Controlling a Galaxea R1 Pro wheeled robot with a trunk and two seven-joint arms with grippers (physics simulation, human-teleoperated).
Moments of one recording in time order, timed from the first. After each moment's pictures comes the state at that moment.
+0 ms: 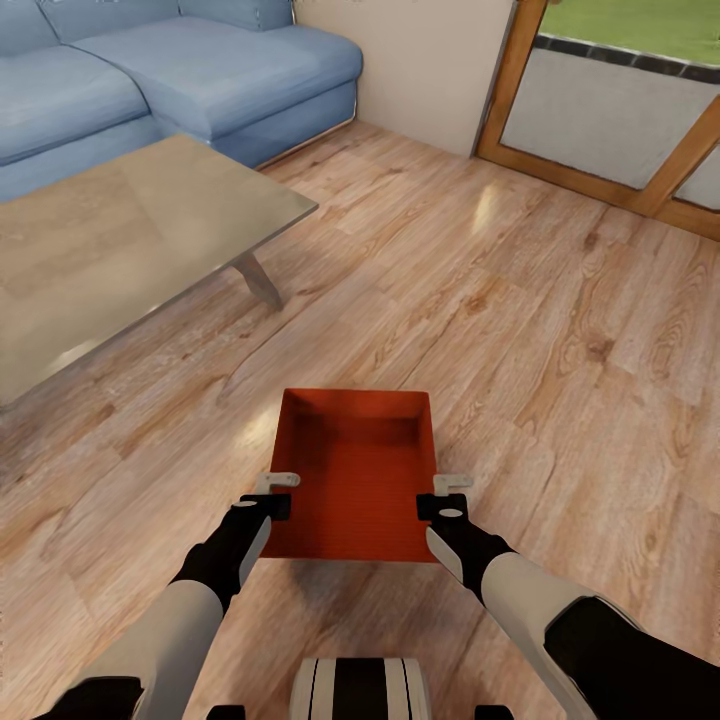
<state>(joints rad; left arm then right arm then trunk) -0.76 -0.12 0.05 -0.60 -0.08 0.37 0.13 -0.92 0.12 0.53 -0.20 -0.45 0.02 -0.35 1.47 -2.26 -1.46</state>
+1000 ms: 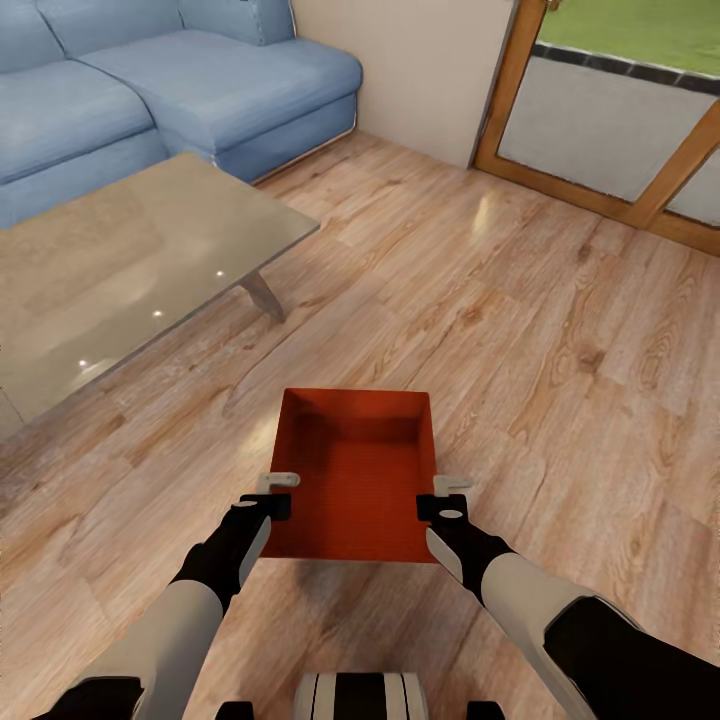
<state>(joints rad) -0.76 -0.12 0.05 -0.60 -0.07 0.37 0.13 -0.92 0.12 0.54 -0.19 -0.46 0.01 -0.35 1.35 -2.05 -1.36</state>
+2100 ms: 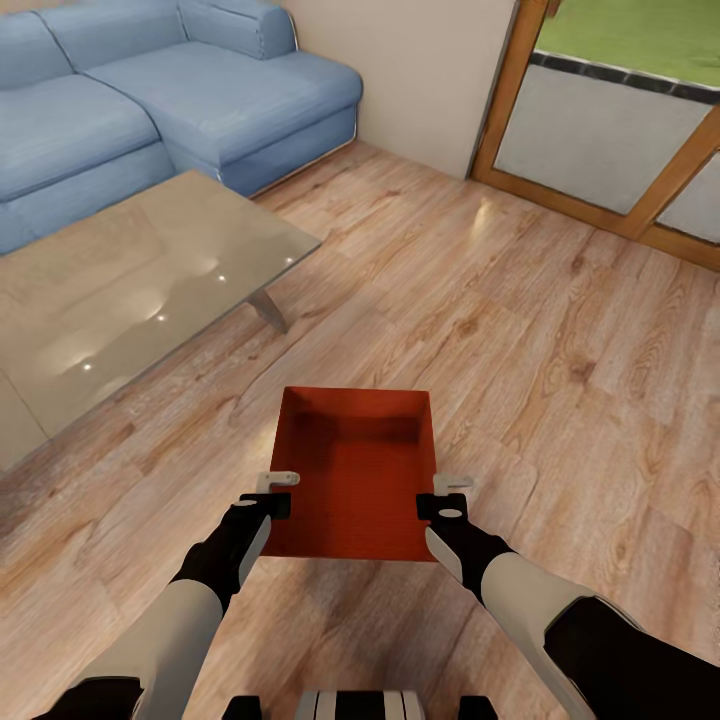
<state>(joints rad) -0.76 -0.12 0.04 -0.61 -0.07 0.37 0.13 -0.92 0.12 0.55 -0.20 -0.47 0.01 -0.36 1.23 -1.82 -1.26</state>
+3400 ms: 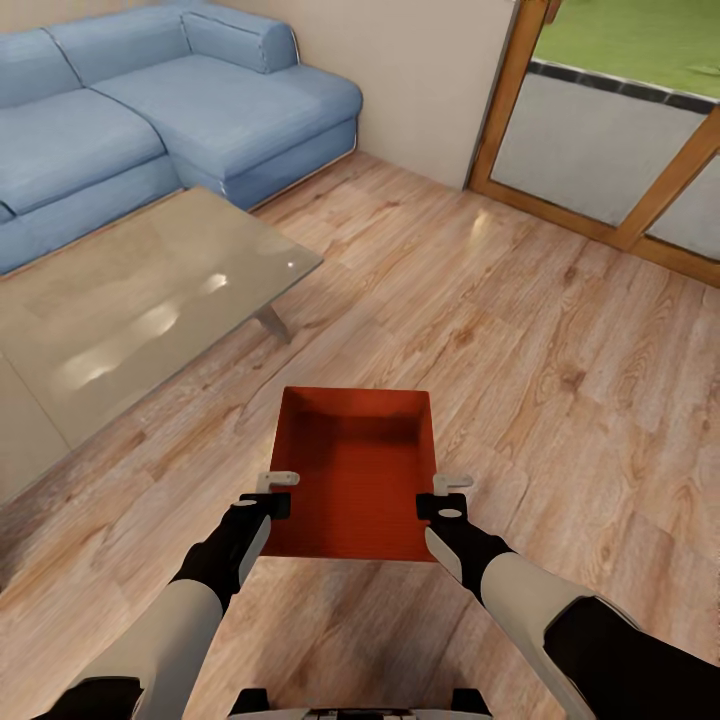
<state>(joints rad) -0.76 -0.12 0.04 -0.61 -0.07 0.37 0.13 -0.92 0.12 0.55 -0.20 -0.47 0.01 -0.36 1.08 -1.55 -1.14</state>
